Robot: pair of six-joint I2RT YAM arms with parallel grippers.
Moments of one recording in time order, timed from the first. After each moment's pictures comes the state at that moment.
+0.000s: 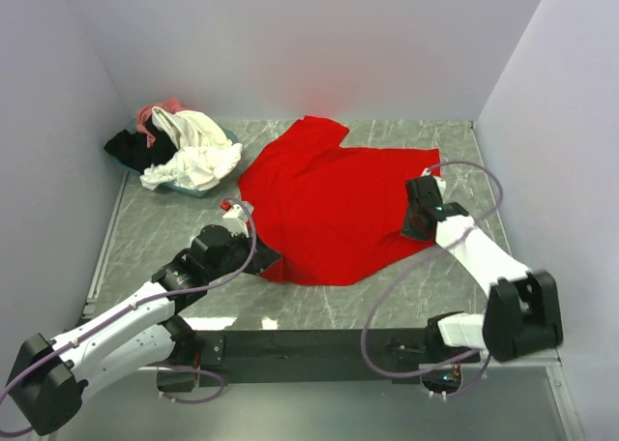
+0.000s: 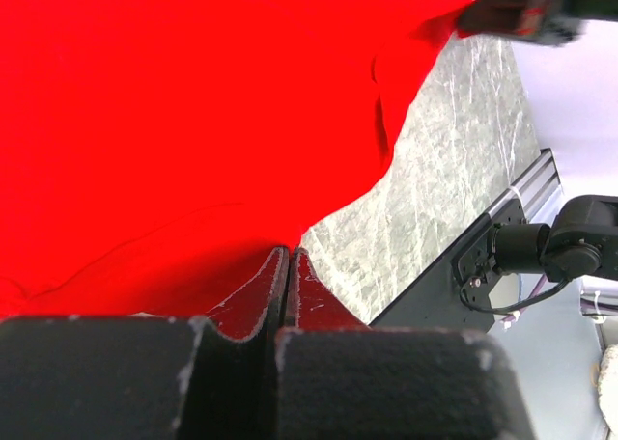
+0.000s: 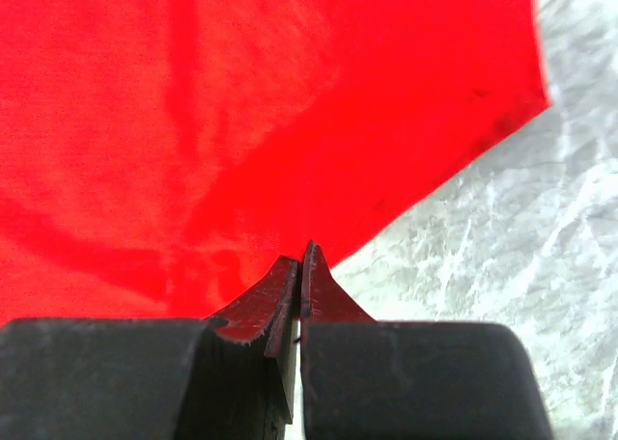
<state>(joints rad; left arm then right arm) -0.70 0.81 0.43 -0.03 0.15 -0.69 0.22 1.32 0.81 -0.57 0.26 0.46</state>
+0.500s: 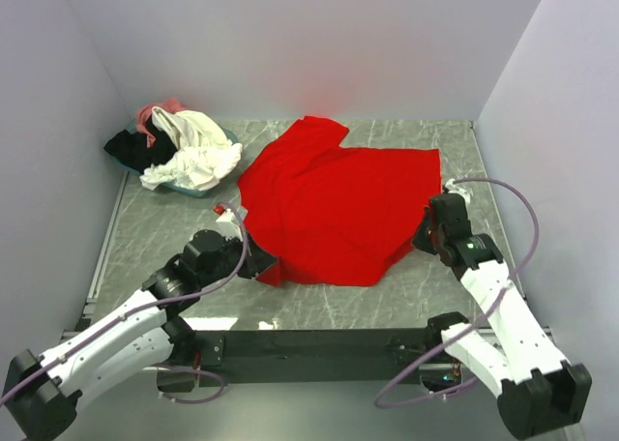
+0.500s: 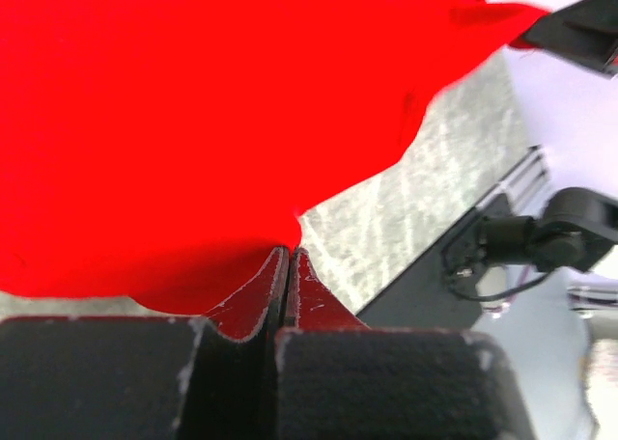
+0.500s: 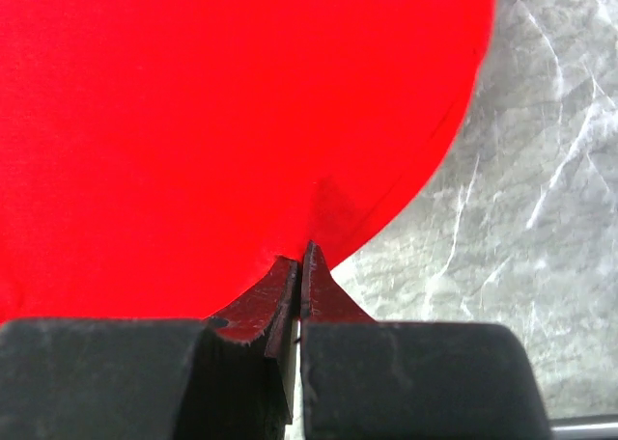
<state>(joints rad) -0.71 0.72 0.43 -0.12 0.14 -0.71 0.22 0.87 0.74 -0.72 0.18 0.54</state>
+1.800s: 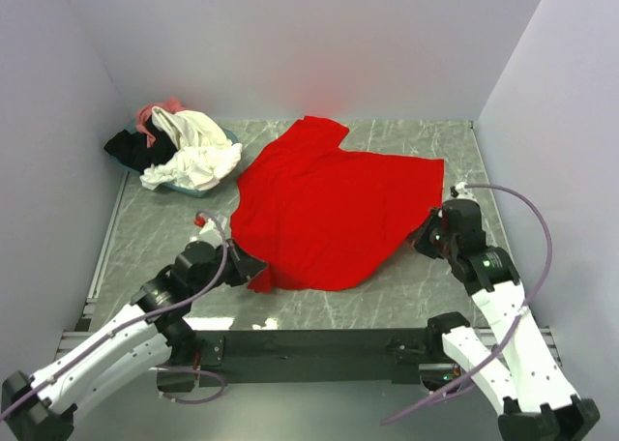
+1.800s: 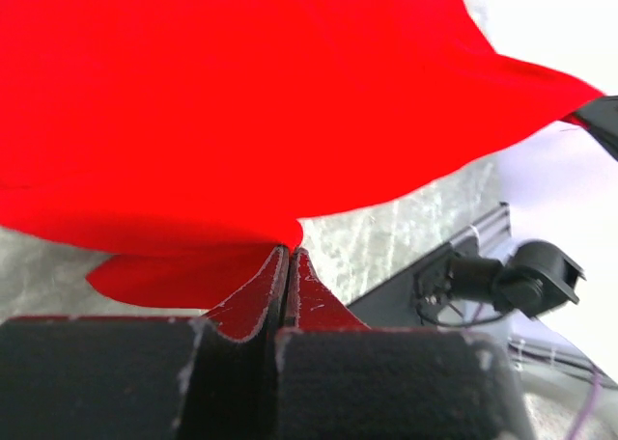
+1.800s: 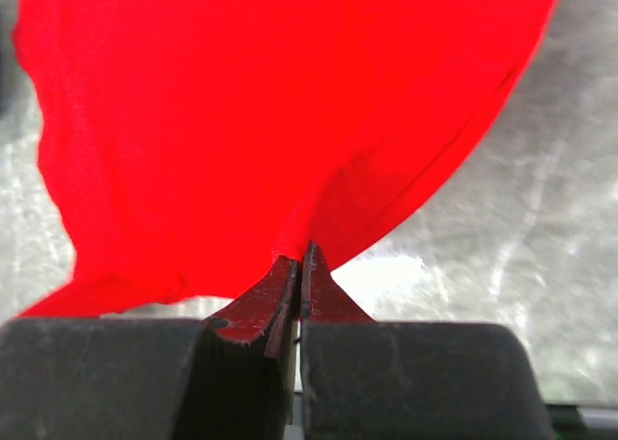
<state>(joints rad) -0.71 0.50 0.36 -0.29 0.04 -0.94 0.22 0.71 0.80 -0.84 0.03 0.63</state>
